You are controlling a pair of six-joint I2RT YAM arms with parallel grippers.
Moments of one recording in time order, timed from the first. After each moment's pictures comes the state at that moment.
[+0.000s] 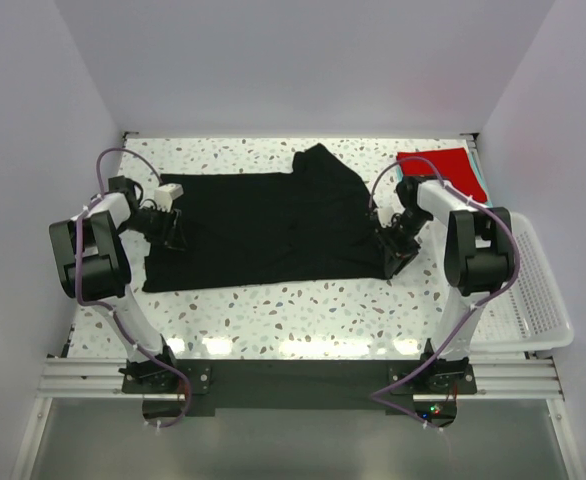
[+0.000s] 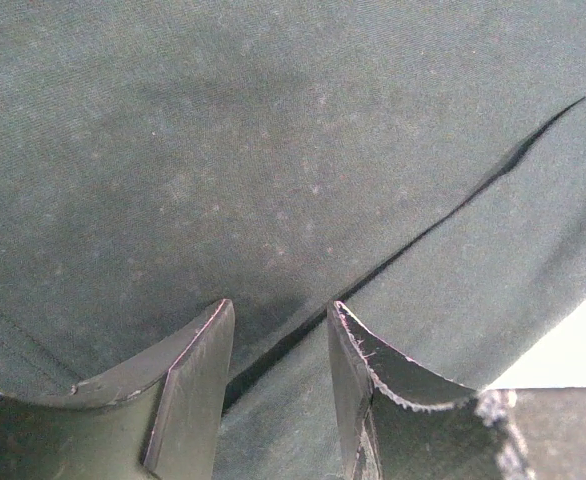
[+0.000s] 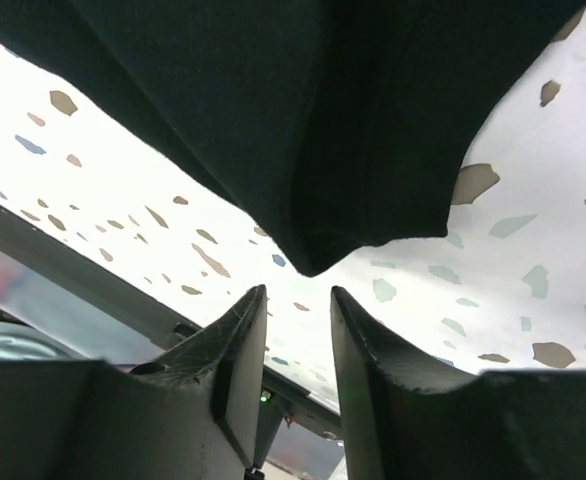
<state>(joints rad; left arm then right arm) 0.30 1.89 1.20 -0.70 0.59 0.60 0.09 1.93 1.34 -1.18 -0.32 -0.41</state>
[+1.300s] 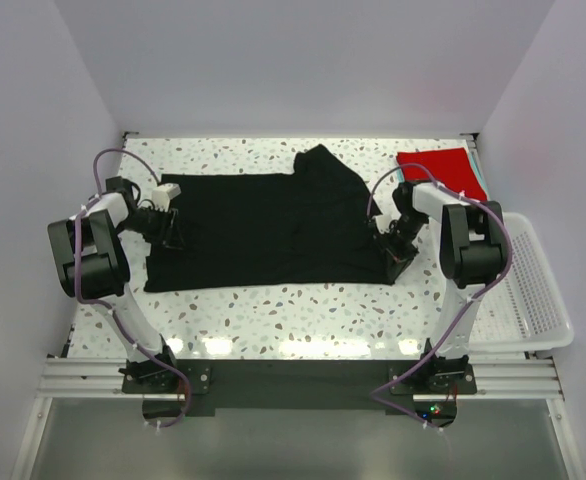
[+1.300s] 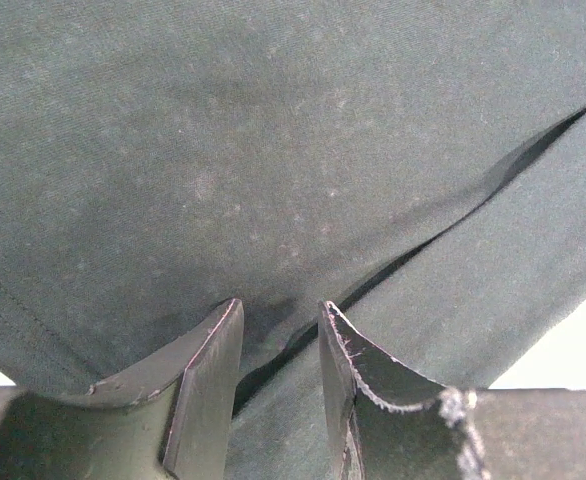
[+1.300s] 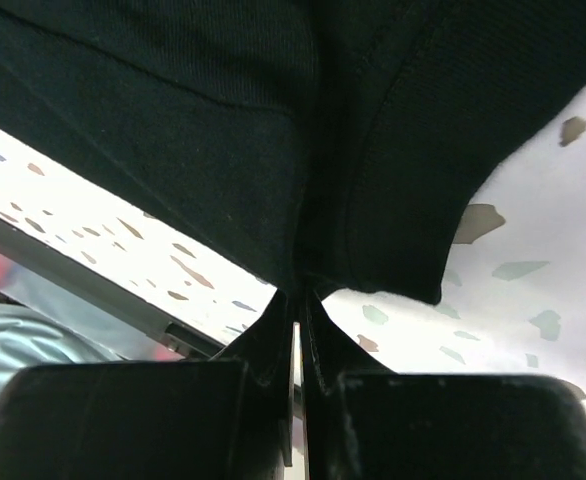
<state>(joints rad) 0.32 1.91 1.21 -0.70 0.61 0.60 0.09 2.01 1.34 -1.17 -0.30 -0.41</state>
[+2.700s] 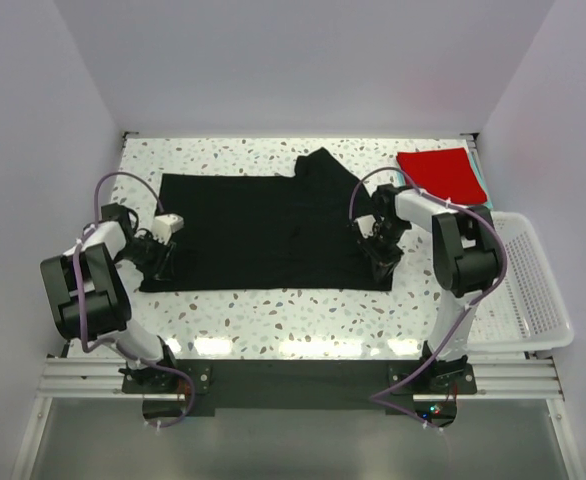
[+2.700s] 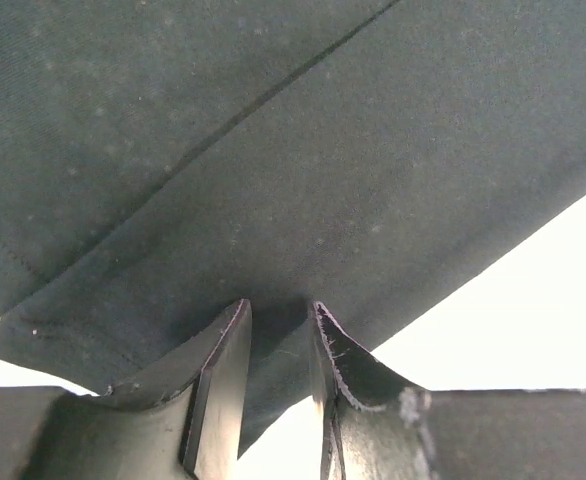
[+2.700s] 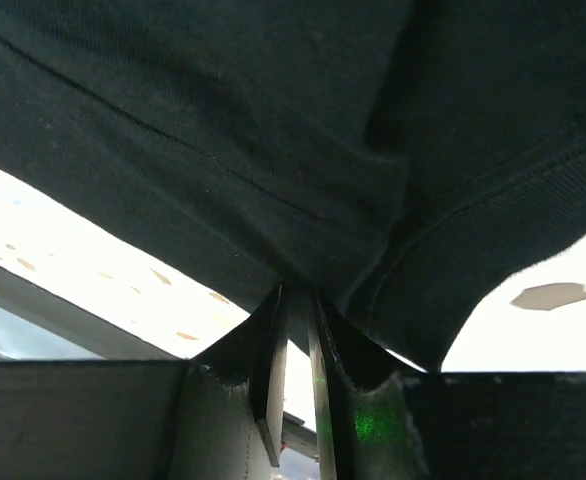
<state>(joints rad) 0.36 1.64 0.92 -0.76 0.46 0.83 0.23 1.96 1.29 -1.05 -0.25 -0.34</state>
